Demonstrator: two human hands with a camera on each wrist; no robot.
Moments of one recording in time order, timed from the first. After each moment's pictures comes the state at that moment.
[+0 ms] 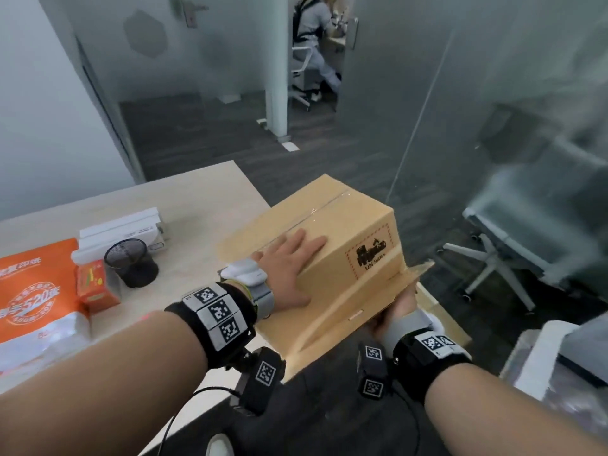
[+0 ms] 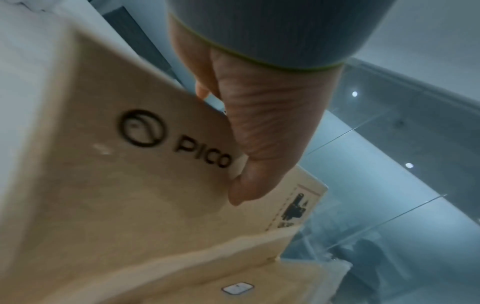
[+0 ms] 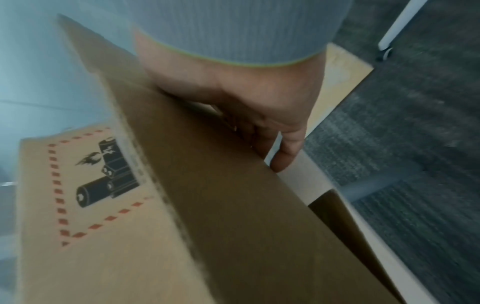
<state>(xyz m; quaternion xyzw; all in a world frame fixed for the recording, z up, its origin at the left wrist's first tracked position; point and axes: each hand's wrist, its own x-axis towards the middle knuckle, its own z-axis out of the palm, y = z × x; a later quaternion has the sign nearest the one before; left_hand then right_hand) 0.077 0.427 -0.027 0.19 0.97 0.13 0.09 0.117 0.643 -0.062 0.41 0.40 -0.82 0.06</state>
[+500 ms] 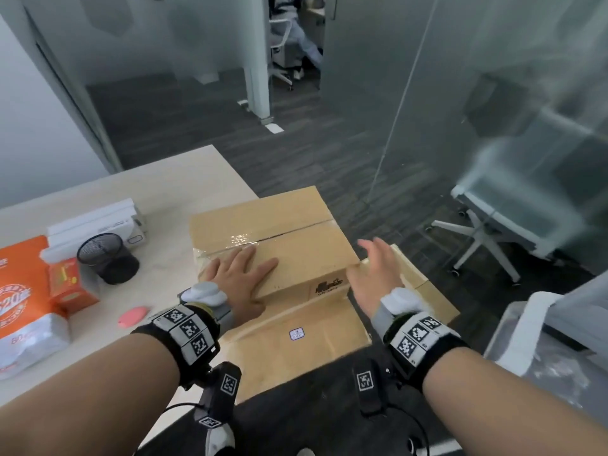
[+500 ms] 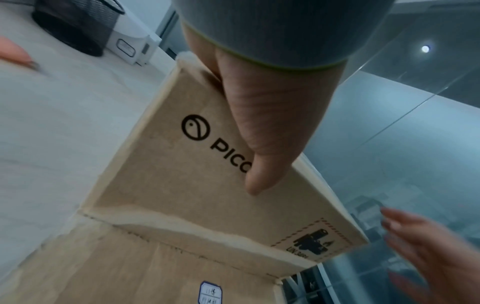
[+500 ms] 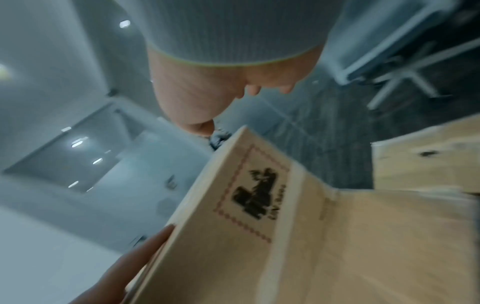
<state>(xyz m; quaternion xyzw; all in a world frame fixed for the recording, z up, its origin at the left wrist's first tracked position) 0.079 0.384 -0.100 0.16 0.98 0.02 0.12 0.113 0.658 -0.079 0.15 0.92 -0.35 -0.03</state>
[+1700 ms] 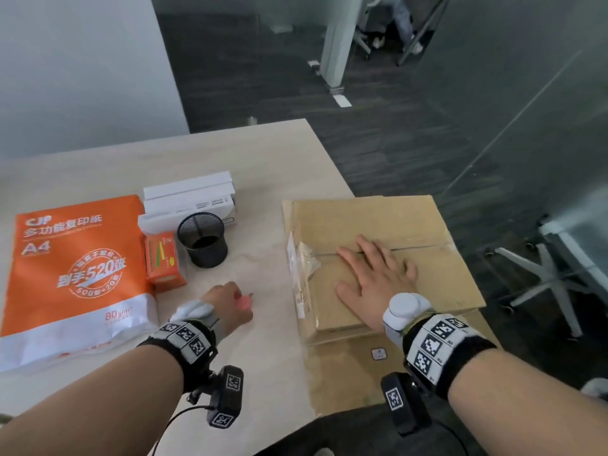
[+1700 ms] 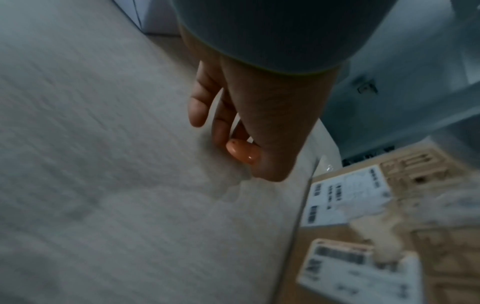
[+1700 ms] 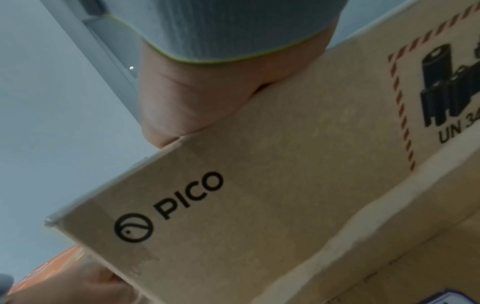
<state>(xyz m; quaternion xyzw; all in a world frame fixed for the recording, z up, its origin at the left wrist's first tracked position) 0.043 0.156 -0.205 -0.16 0.94 0.20 0.24 0.007 0.451 -0.095 -0.11 0.98 -0.02 0.14</state>
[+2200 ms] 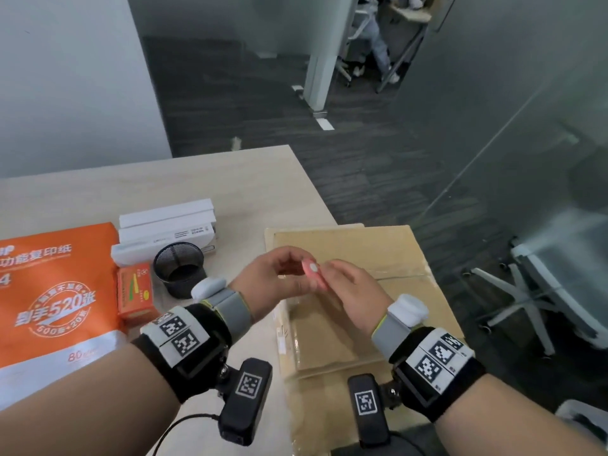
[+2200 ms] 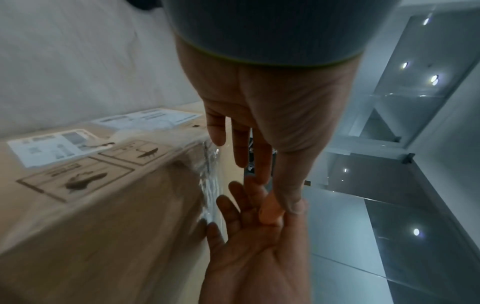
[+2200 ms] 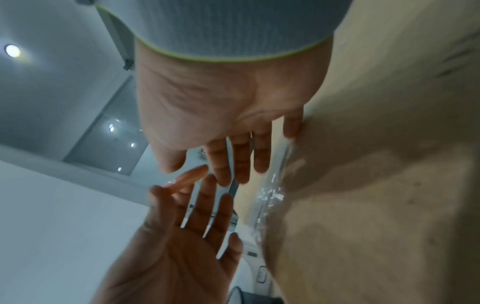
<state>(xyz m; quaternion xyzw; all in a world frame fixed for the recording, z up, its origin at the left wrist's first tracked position) -0.020 0.237 -0.078 0.03 0.67 0.73 0.14 -0.023 0.428 -0.054 -0.03 0.86 -0.48 0.15</state>
